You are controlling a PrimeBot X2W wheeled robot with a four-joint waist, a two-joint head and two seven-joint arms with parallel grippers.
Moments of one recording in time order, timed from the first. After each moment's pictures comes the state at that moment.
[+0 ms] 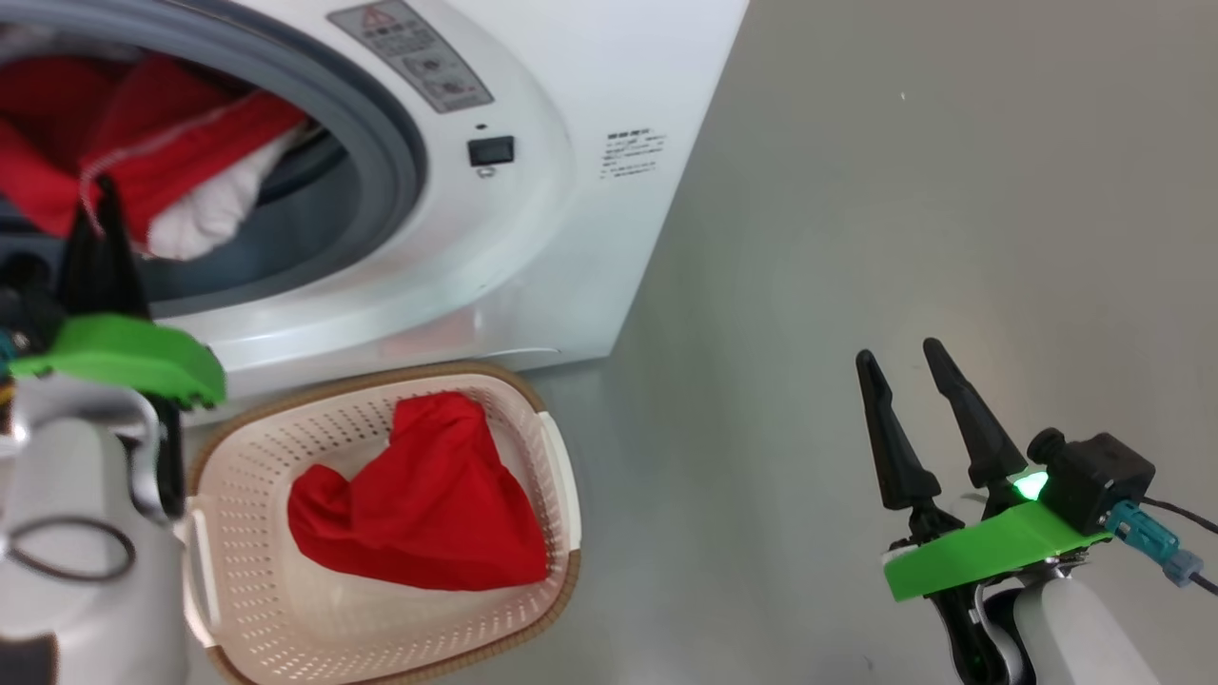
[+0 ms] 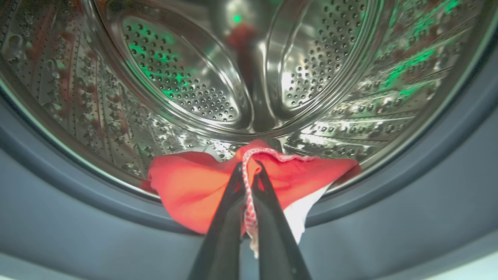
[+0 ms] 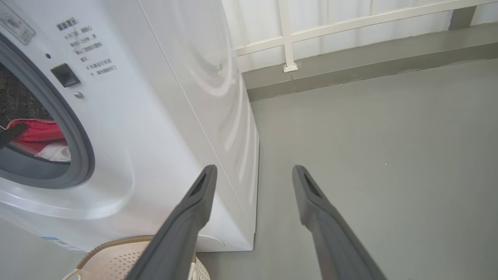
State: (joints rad) left arm -0.75 0.14 0.16 0.70 -0.09 -0.05 -0.26; right arm -0.18 -0.05 0.11 0.20 0.44 0.12 -0.26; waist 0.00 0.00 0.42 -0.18
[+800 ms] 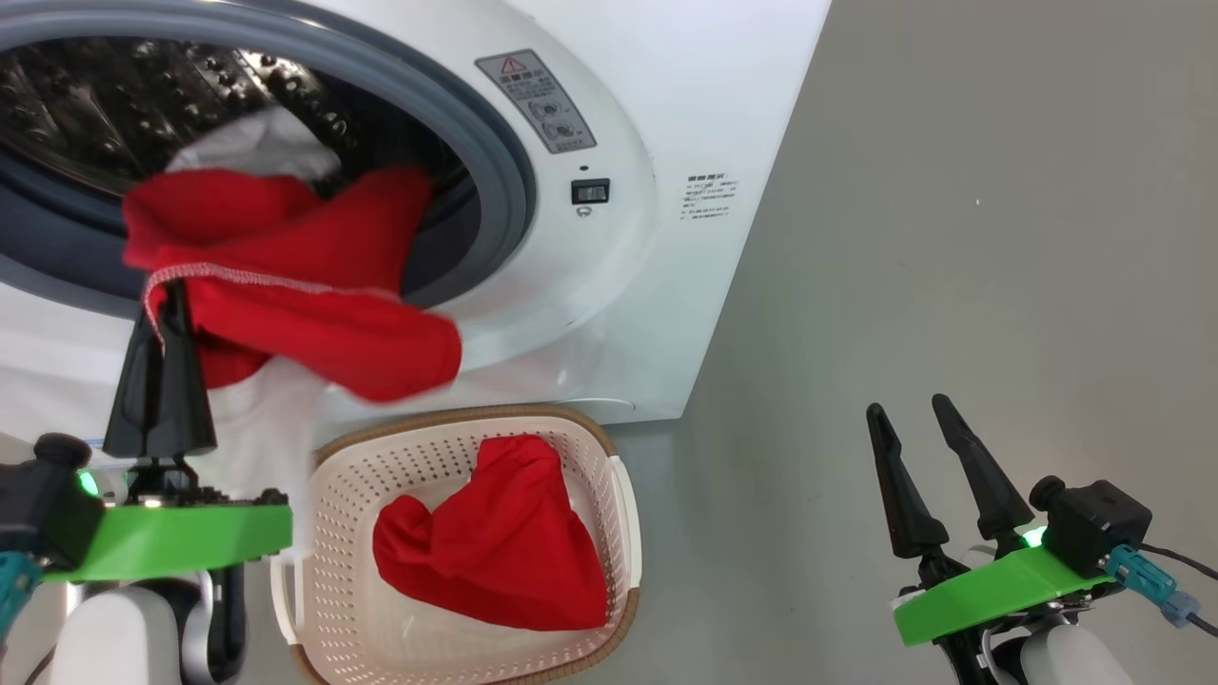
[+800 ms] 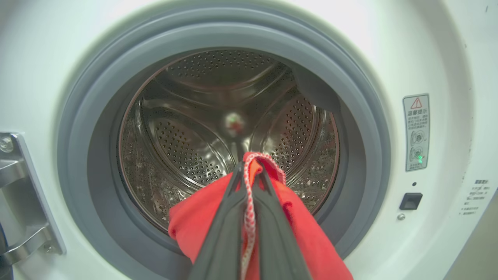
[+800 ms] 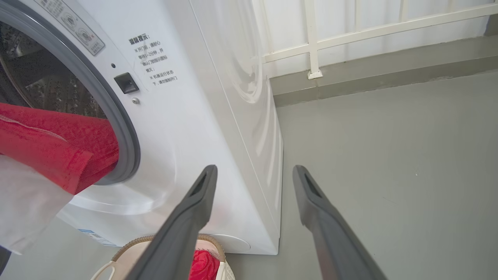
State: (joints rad) left arm -0.33 0.03 0.17 0.09 -0.16 -0.12 -0.26; right arm -0.10 -0.05 0.09 0.22 0.43 0.12 -0.26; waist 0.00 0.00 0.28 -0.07
